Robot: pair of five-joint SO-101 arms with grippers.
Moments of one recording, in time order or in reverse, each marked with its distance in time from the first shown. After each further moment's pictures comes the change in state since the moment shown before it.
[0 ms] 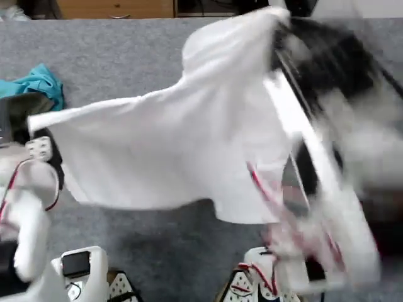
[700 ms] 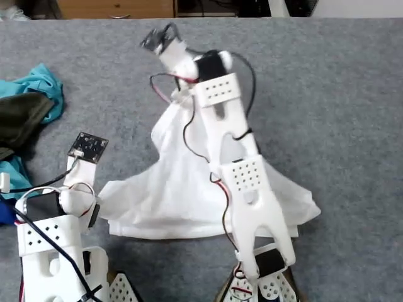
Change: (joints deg) left arm 0.0 0.0 52.8 2.5 -31.2; right arm -13.3 71.6 -7.6 -0.2 2.5
